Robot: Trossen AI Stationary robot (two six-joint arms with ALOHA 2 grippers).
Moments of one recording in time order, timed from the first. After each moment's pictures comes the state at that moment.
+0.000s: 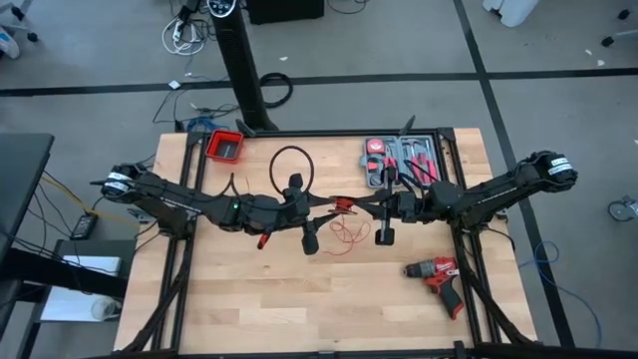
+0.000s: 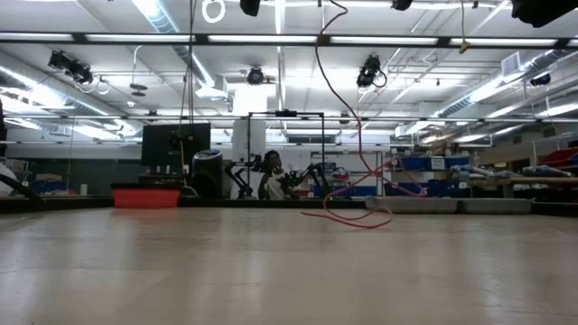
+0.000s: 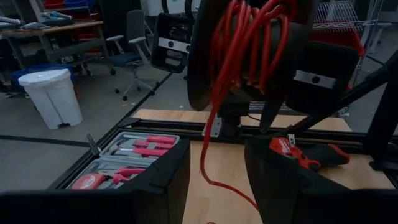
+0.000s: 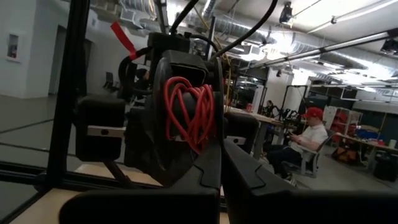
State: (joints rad) left arm -0.22 1.48 1.09 0.29 -0.48 0.00; right arm 0.21 1.16 0.58 0.88 0.27 -0.29
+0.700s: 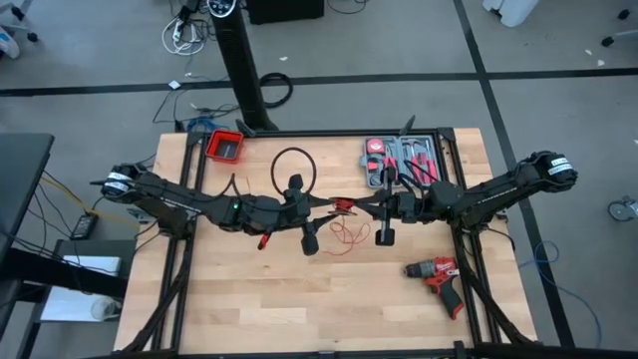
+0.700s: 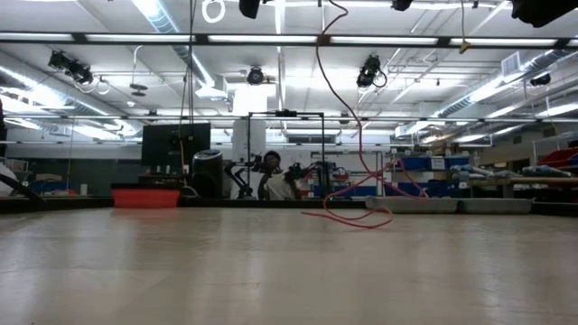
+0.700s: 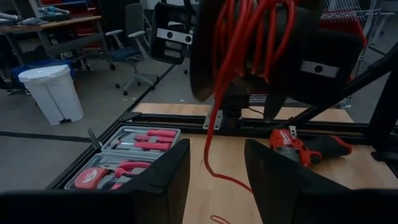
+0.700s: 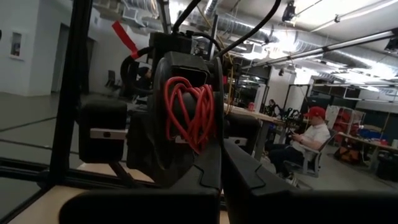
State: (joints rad) left arm -0.22 1.48 1.09 0.26 -0.48 0.00; right arm 0.21 1.16 0.58 0.87 0.26 -0.29
